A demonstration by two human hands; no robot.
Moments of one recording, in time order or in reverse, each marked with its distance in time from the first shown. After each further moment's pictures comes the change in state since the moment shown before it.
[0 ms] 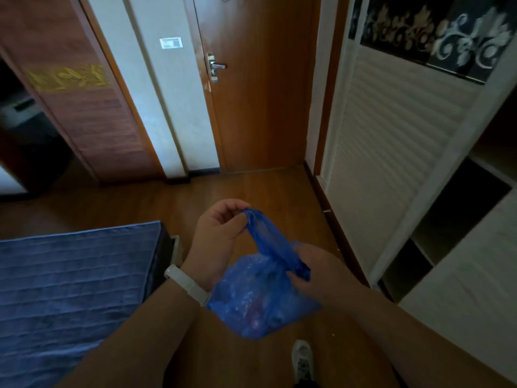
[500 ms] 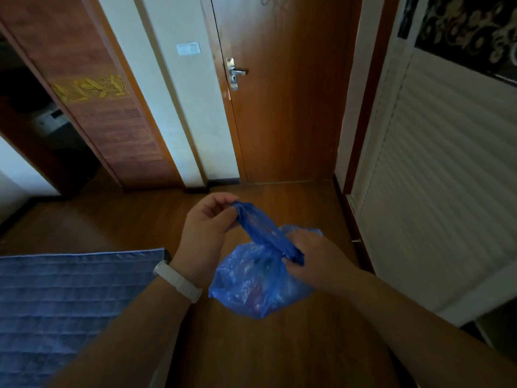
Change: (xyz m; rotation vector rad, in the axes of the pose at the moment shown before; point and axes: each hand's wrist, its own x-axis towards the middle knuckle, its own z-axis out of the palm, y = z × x) left_hand 0.251 0.005 0.044 0.043 0.167 0.047; right_hand 0.264 0.112 -0.082 -0.060 0.000 -0.152
